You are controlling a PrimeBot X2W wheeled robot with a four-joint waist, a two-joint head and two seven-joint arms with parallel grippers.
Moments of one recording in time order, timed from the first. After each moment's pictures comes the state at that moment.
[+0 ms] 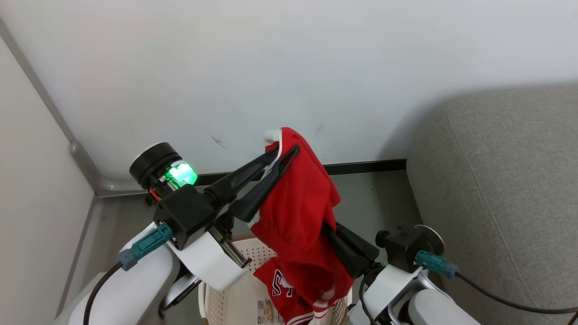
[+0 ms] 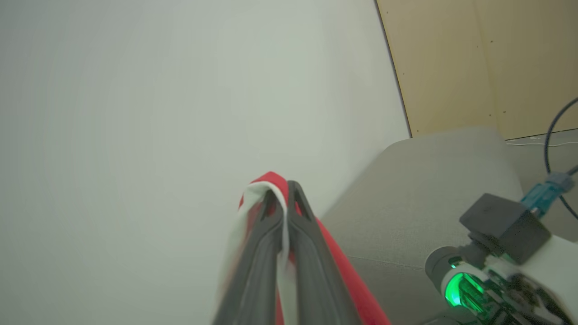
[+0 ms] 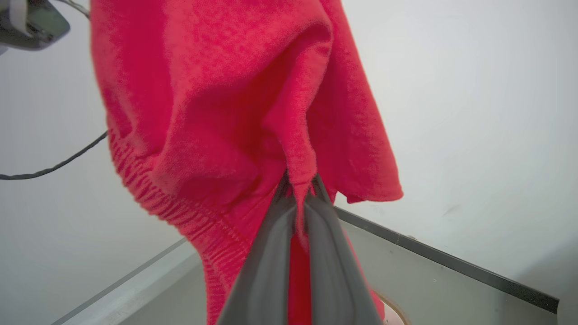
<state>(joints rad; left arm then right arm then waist) -0.54 0.32 -0.64 -0.17 -0.40 -0.13 -0.17 -0.27 -0.07 0.57 0.18 0.24 0.12 -0.26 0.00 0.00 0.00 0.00</state>
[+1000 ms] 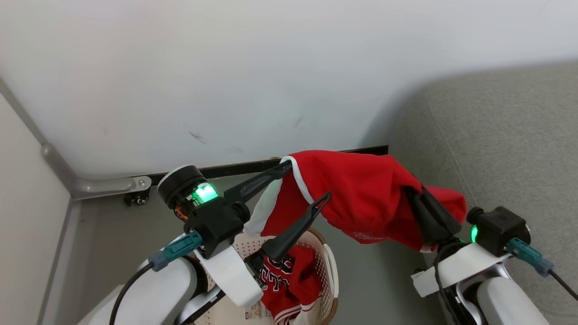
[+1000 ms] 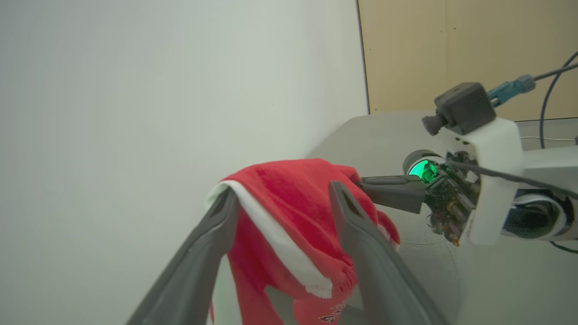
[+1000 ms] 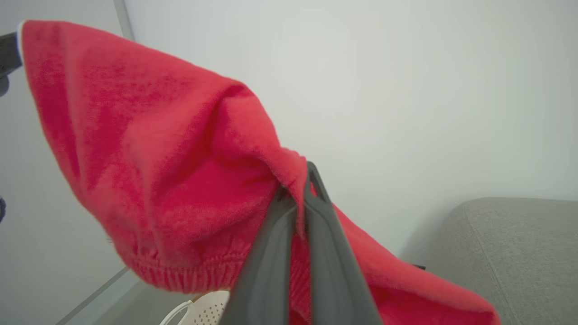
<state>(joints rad) -0.52 0.32 -0.73 -0.15 -0.47 -0.13 -0.09 -0.16 -0.10 0.21 0.03 0.17 0.12 -0.26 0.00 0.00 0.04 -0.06</state>
